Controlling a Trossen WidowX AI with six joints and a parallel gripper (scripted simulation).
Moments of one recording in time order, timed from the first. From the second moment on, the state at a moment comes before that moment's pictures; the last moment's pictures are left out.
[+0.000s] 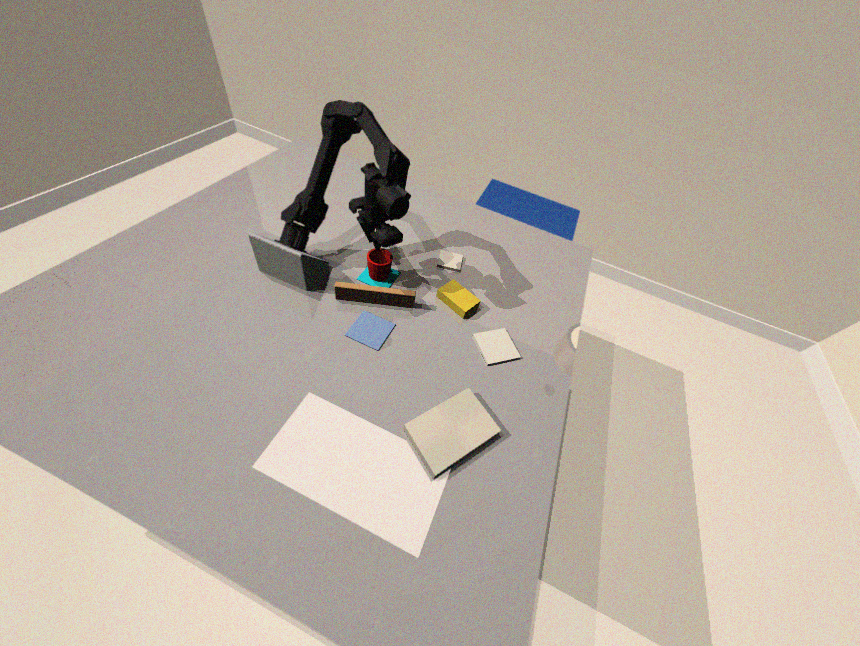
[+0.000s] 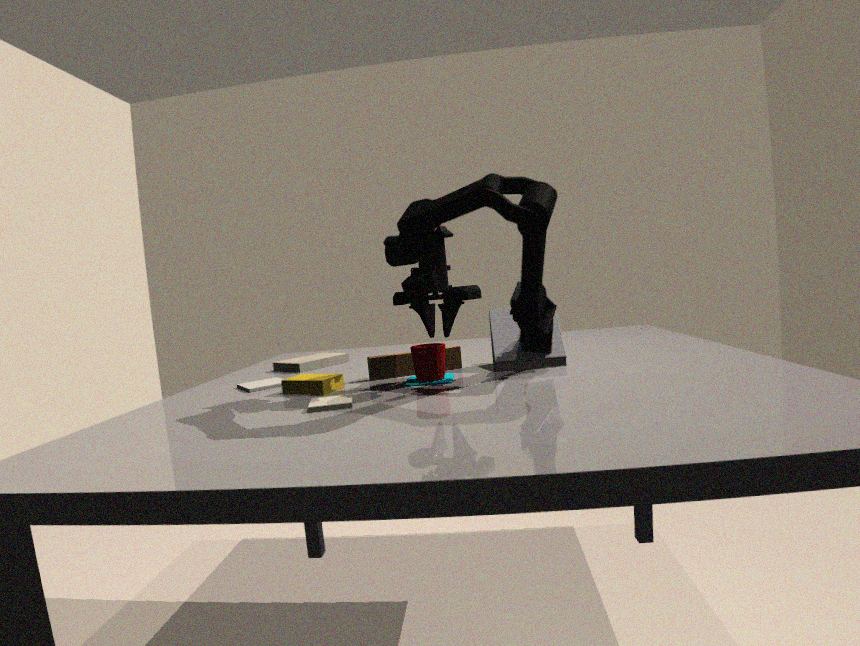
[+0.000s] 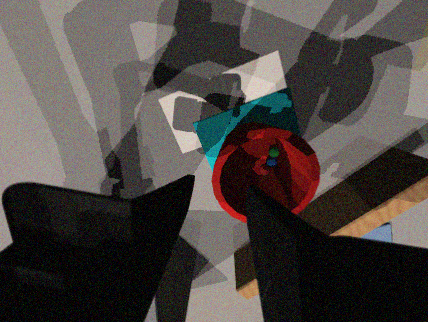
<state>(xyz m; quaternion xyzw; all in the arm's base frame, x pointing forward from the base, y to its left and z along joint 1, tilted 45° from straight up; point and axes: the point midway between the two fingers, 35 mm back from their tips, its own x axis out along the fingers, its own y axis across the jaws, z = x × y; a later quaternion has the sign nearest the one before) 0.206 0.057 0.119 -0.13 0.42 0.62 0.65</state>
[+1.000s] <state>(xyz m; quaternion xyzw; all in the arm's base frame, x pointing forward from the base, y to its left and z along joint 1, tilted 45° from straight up) 0.212 0.016 0.162 -0.11 0.45 0.56 0.69</state>
